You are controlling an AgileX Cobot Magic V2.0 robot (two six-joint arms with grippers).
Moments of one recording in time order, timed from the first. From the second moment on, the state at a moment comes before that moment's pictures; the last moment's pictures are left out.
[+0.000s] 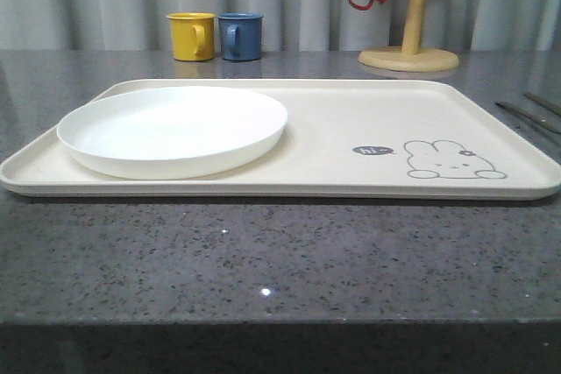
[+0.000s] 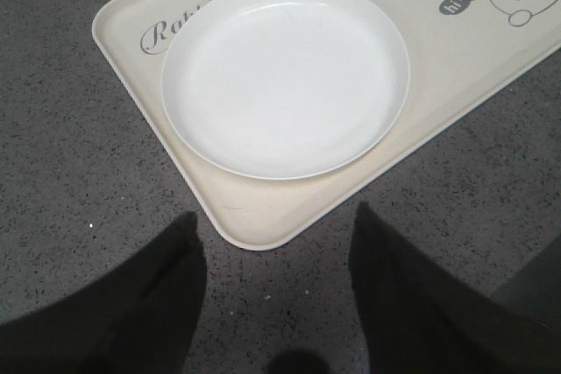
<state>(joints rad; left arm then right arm) -0.51 0.78 -0.86 -0.05 0.84 0.20 0.08 0.86 -0.80 0.05 0.93 0.05</state>
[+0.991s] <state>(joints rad) -0.51 0.78 -0.86 -0.05 0.83 0.20 0.08 1.63 -1.24 0.05 0.98 0.05</state>
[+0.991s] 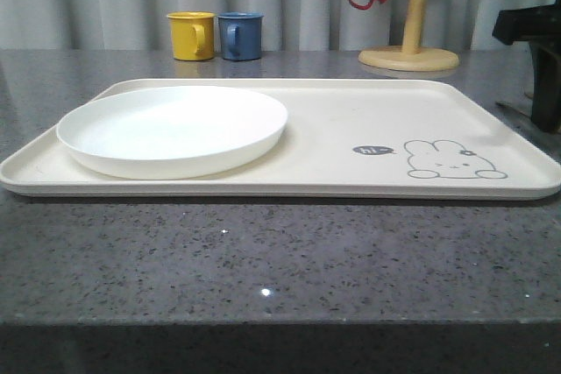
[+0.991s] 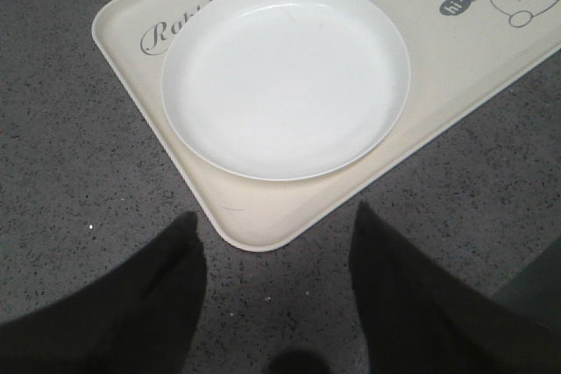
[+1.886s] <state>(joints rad) -0.51 0.78 -0.86 -0.05 0.83 0.20 0.12 1.66 -1.39 0.06 1.10 0.04</state>
